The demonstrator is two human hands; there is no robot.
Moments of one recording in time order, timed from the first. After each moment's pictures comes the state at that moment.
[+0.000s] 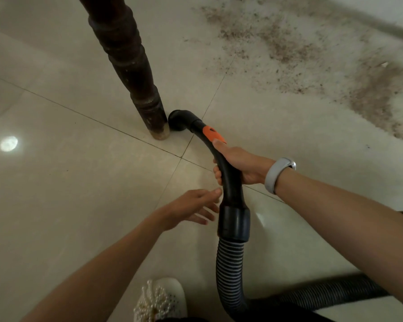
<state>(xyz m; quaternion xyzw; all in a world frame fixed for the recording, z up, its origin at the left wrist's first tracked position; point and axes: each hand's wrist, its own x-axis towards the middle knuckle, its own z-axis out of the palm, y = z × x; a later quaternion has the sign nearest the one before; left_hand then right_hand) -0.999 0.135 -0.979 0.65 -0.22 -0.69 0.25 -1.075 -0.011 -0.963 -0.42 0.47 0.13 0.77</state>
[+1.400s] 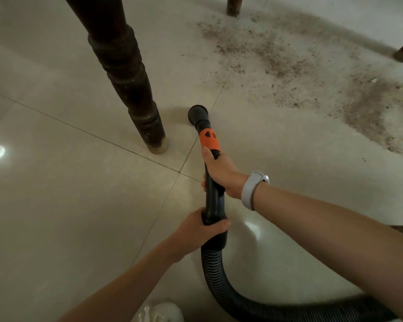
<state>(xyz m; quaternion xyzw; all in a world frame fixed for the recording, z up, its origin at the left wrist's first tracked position) -1.017 0.141 -0.987 0.68 -0.23 -0.61 0.33 -1.038 0.002 -0.968 -0.50 0.53 0.02 0.69</state>
